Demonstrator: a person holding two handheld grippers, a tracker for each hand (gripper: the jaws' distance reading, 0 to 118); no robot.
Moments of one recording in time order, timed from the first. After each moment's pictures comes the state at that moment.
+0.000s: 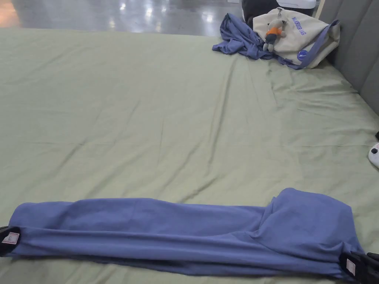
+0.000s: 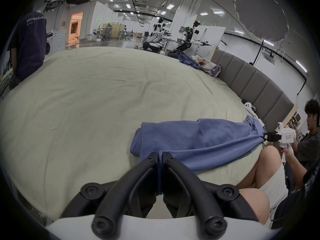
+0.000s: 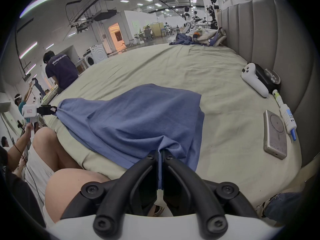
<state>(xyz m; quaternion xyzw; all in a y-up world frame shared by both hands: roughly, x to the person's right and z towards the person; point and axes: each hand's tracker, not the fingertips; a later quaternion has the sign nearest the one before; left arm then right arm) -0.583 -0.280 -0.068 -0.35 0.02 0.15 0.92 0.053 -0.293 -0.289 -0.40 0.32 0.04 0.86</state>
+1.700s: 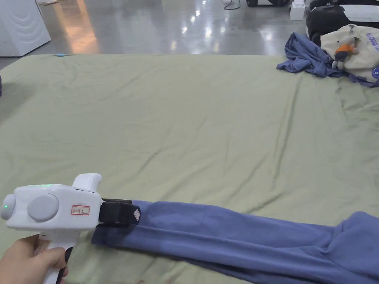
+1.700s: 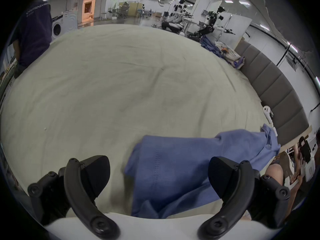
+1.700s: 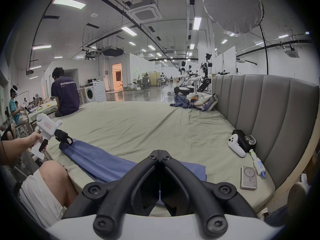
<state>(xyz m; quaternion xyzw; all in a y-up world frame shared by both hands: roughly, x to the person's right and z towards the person) -0.589 -0.286 -0.145 -0.47 0.08 0.18 0.86 0.004 -0.204 -0.199 -0.16 0.28 0.04 0.95</state>
